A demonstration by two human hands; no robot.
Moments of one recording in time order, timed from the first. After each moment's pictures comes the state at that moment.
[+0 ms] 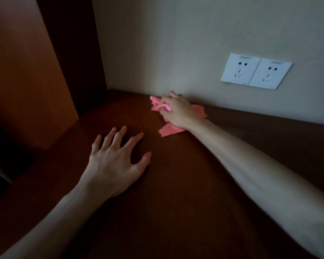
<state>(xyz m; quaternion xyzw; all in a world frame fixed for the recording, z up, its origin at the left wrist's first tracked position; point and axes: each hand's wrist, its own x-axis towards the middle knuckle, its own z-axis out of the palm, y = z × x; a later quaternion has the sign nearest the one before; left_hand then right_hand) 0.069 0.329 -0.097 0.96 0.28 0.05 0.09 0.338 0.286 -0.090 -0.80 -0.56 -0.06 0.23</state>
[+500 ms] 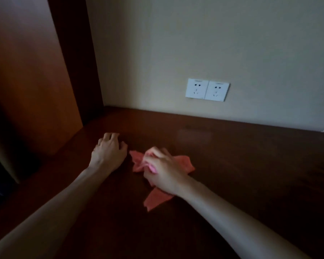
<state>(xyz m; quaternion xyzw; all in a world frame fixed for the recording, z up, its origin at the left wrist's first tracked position) 0.052 0.279 -0.071 0.90 0.36 0.14 0.18 0.151 0.098 -0.097 -0.76 -0.58 -0.03 0.27</state>
